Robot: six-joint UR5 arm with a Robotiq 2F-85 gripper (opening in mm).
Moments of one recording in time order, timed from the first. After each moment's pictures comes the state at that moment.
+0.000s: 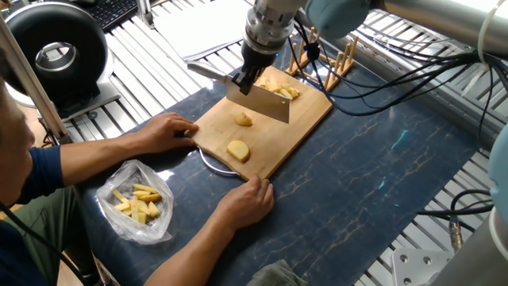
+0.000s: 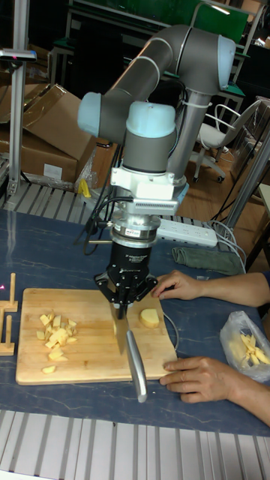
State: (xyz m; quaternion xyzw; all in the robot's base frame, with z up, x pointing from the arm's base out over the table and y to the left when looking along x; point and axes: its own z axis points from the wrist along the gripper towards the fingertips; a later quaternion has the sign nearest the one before) arm 0.604 0.015 0.101 -0.12 0.98 0.03 0.13
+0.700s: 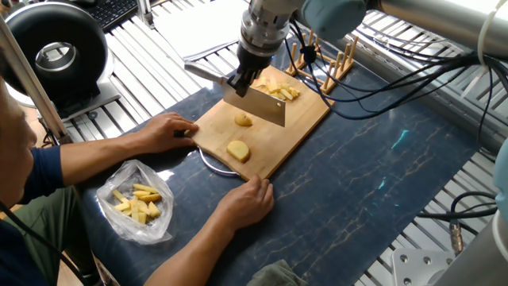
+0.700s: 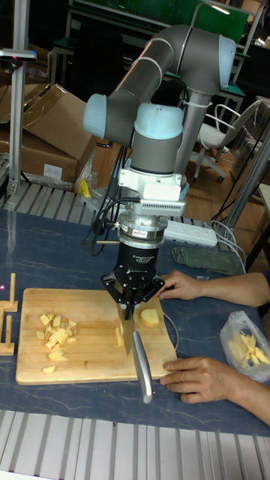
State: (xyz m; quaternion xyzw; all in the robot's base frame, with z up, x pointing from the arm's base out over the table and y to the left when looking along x) arm 0.604 0.025 0.095 -0.11 0.98 0.03 0.13
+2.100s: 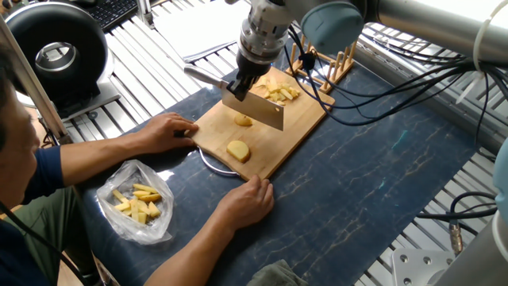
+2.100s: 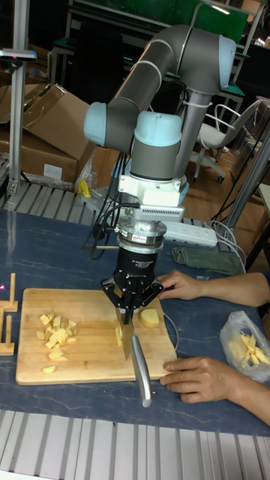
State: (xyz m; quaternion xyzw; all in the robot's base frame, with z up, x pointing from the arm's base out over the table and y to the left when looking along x) arm 0.605 0.026 0.086 -0.11 0.98 0.03 0.14
